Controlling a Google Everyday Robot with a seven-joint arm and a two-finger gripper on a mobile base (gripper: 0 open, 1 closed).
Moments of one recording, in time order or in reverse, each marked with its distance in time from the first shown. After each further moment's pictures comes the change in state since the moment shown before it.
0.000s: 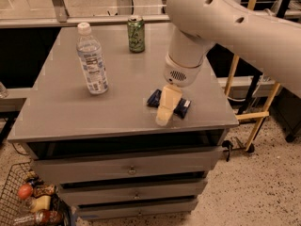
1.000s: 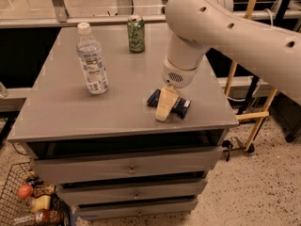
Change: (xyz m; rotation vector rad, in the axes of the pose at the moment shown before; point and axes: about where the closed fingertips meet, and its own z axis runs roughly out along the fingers) arm -0.003 -0.015 0.026 -0.016 0.002 0.020
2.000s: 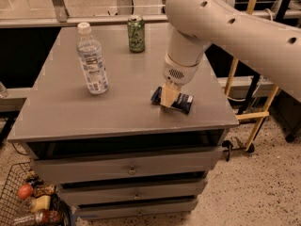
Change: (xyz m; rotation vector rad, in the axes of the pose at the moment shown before) arm -0.002 -0.001 -0.011 0.001 -0.002 -0.001
